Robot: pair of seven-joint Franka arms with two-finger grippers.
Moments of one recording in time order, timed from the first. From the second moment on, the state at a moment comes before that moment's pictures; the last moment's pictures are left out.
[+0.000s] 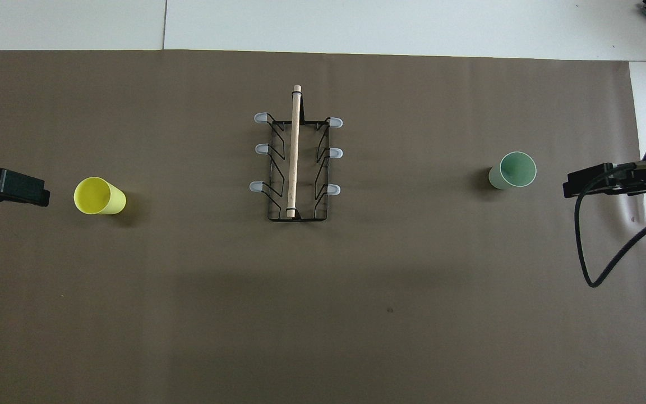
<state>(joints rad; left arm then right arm) 0.03 -0.06 -0.09 -1.59 -0.03 1.50 0.05 0.03 -0.03 -0.02 -1.61 0.03 1.57 0.00</state>
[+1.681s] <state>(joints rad) 0.03 -0.06 -0.09 -1.59 -0.03 1.50 0.05 0.14 -0.03 -0.02 -1.75 -0.31 1.67 -0.64</state>
